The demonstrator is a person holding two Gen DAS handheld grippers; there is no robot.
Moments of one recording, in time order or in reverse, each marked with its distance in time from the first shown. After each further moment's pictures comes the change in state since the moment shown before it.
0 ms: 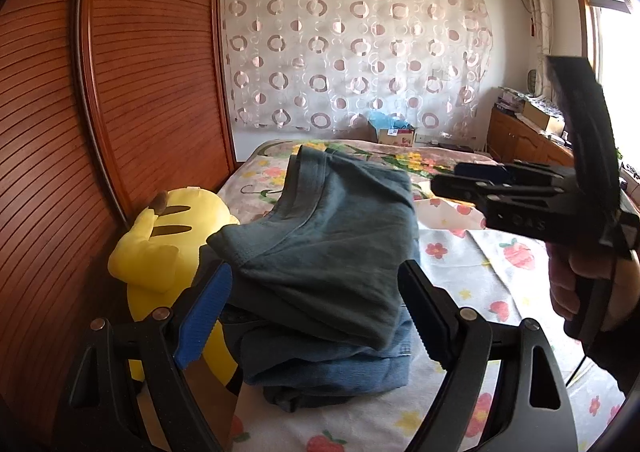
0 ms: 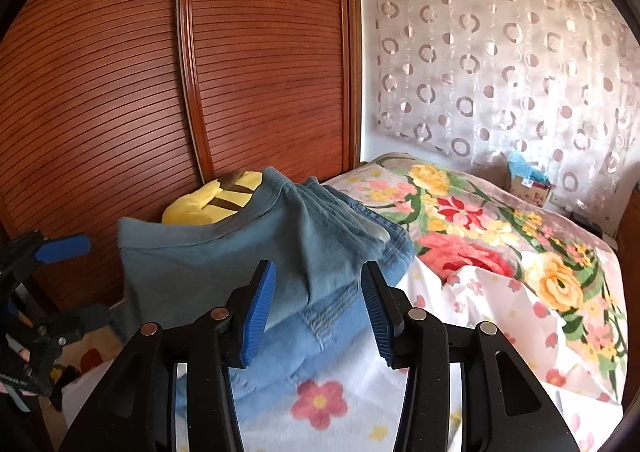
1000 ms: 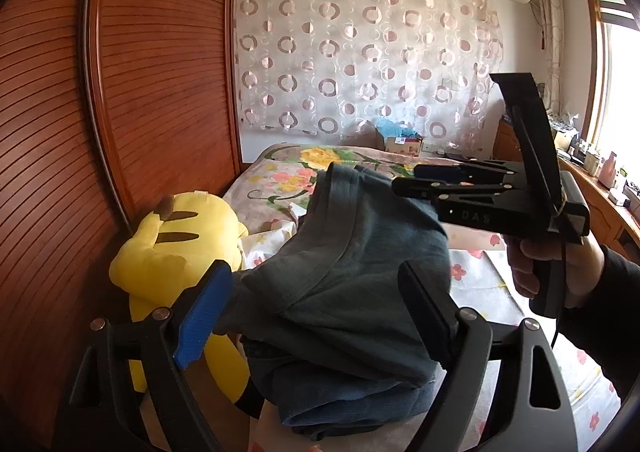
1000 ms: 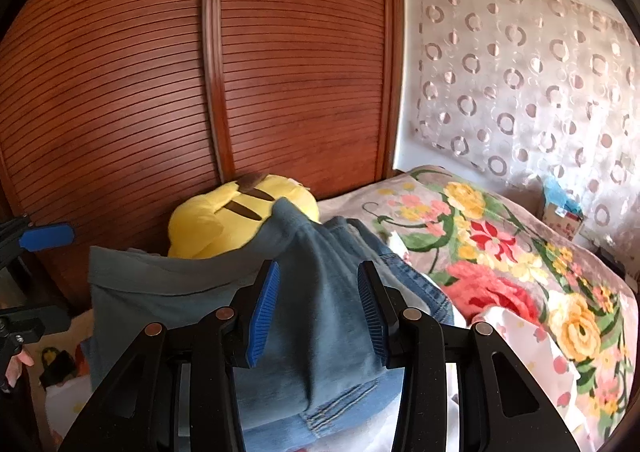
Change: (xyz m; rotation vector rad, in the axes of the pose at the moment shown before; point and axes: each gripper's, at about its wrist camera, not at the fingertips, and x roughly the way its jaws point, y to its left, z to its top) left arm 0.022 0.033 0.014 -0.046 -0.004 0.007; right arm 0.091 -0.022 0.036 -0.108 0.018 0.093
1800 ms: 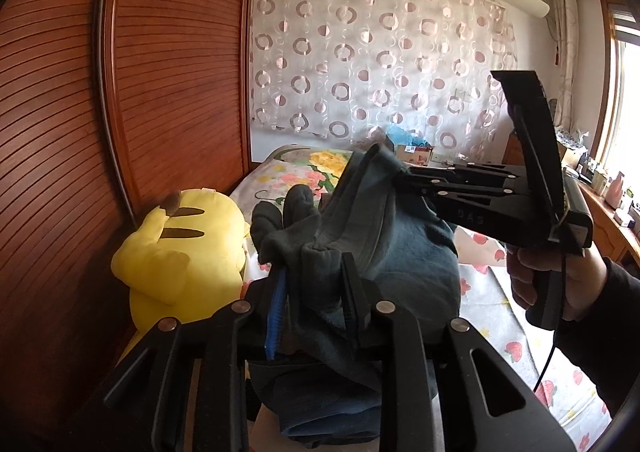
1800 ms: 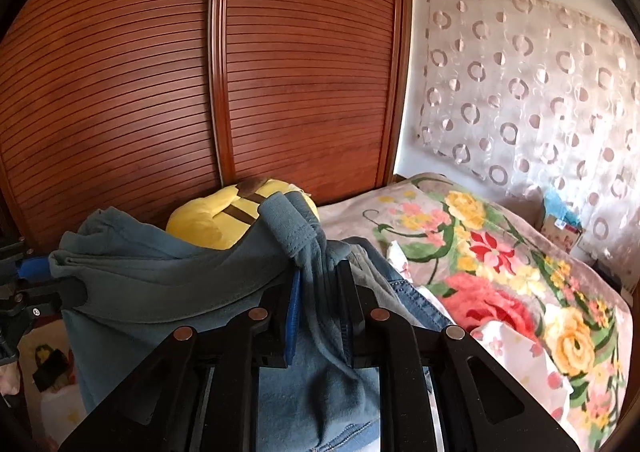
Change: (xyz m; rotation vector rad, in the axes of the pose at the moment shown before) left arm -0.003 -0.005 0.005 -0.054 -0.013 0.028; right arm -0.003 0.004 0.009 -0.049 -0.010 0.013
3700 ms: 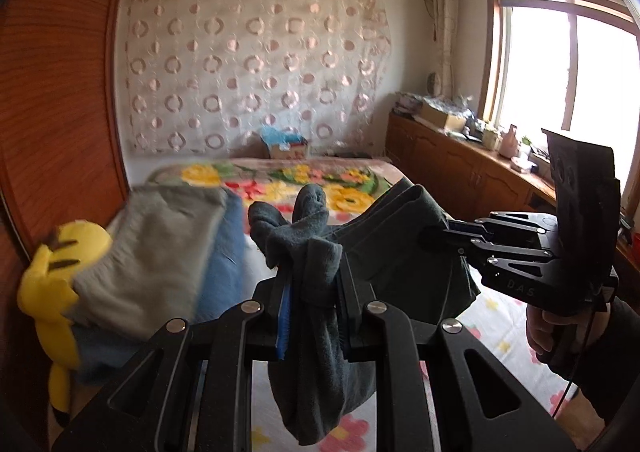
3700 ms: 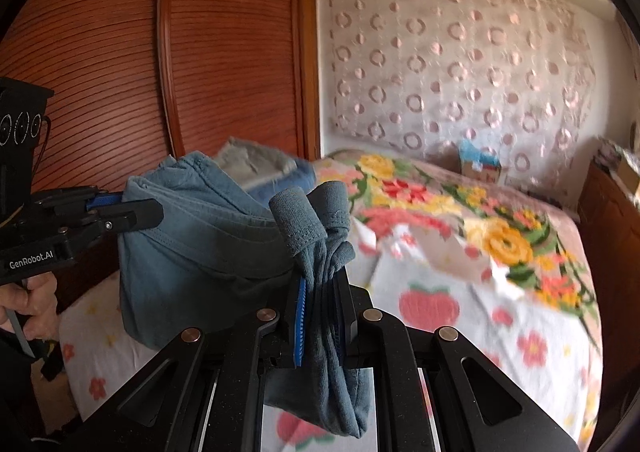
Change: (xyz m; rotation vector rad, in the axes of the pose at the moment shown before) left arm -0.056 -0.123 -0.024 0.192 -0.040 -0.380; right arm -0.195 0.063 -0.116 0.176 -0.053 -0.220
